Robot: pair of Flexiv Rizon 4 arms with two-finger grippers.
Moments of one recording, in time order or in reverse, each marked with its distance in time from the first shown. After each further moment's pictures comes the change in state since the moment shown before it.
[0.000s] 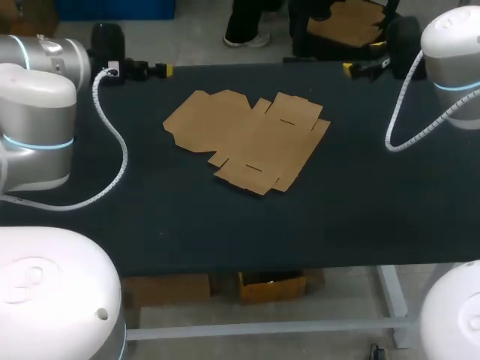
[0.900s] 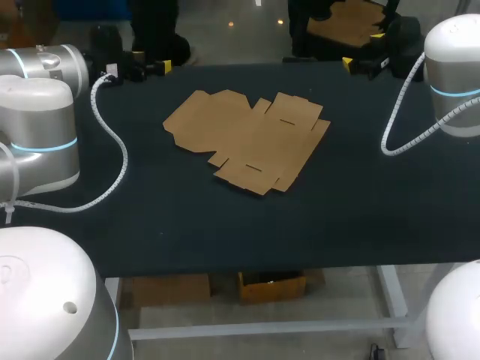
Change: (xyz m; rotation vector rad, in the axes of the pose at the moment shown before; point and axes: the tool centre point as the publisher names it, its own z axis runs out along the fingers) left arm -0.020 -0.015 0.018 0.124 0.046 0.126; right arm -0.011 0.015 0.006 -0.121 -0.051 -0.092
